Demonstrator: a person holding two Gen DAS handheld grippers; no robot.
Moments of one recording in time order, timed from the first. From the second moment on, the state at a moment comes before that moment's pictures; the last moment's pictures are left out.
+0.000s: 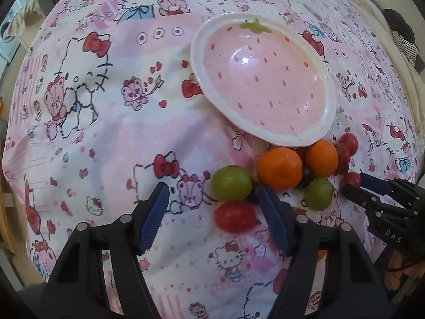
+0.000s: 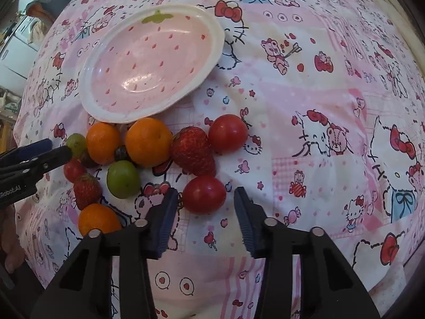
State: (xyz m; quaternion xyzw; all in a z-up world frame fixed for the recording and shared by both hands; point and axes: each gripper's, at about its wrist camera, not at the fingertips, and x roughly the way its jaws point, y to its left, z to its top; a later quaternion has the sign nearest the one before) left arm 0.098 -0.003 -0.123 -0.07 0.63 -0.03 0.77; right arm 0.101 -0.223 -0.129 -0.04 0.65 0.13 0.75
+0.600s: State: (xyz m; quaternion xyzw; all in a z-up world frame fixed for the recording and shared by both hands) left arm 0.103 0.009 -0.133 -0.14 0.64 -0.03 0.76; right arm 0.098 -0.236 -0.118 -0.01 0.64 0.14 0.76
